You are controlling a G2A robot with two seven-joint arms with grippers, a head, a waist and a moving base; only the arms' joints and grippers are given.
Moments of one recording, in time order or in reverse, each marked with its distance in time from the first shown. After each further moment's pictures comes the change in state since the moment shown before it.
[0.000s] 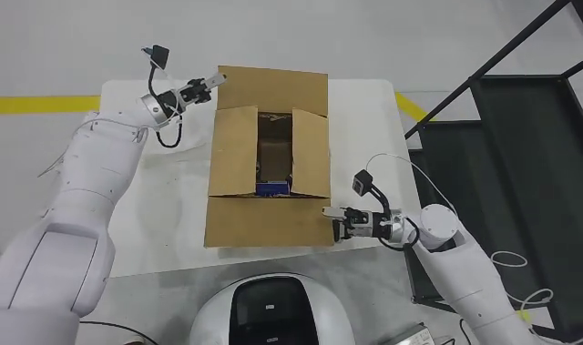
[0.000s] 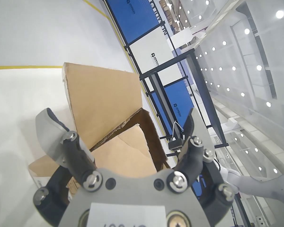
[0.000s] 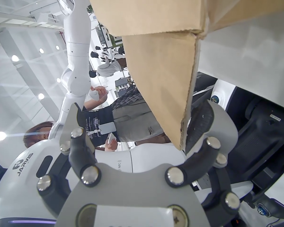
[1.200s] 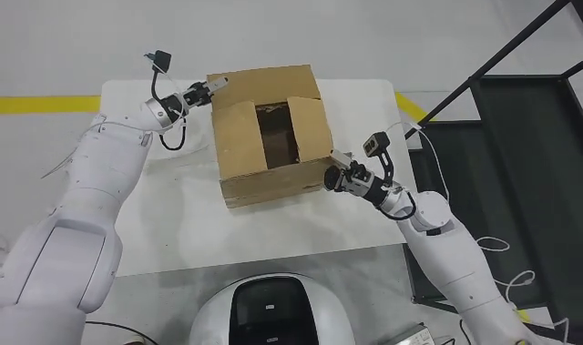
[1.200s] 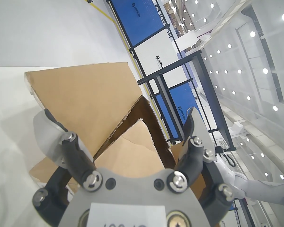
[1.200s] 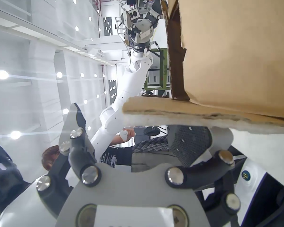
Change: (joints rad) left arm -0.014 -0.032 0.000 0.085 0.057 -0.040 0.081; right arm 0.123 -0.042 -0.062 0.018 0.154 -0.192 -0.368
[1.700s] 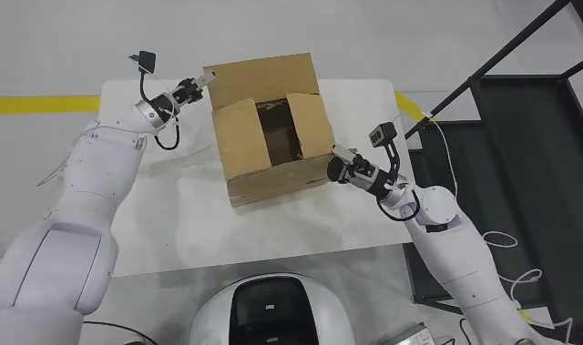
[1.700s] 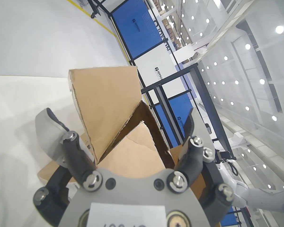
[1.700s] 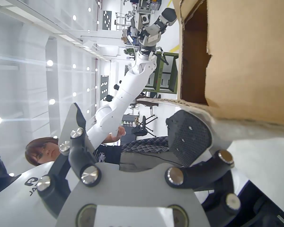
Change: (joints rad) left arm 0.020 0.023 -0.039 0.010 -0.005 -0.044 0.093; right arm -0.001 0.007 0.055 -0.057 -0.094 -0.021 0.001
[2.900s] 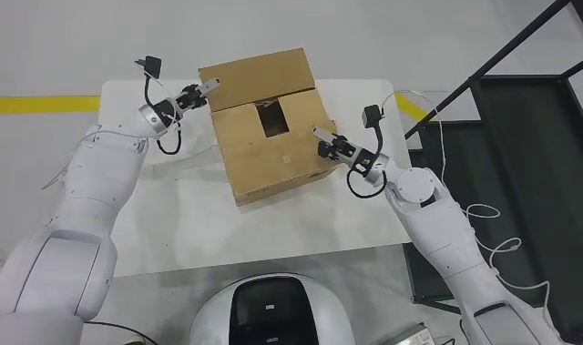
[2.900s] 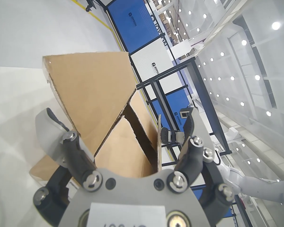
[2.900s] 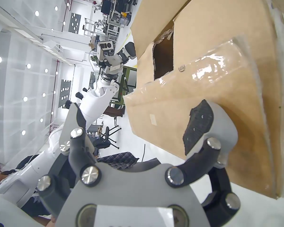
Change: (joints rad) left arm 0.040 0.012 -0.031 -0.076 -0.011 0.031 -0.095; right arm 0.225 -0.043 -0.148 0.229 -0.282 -0.055 -0.186
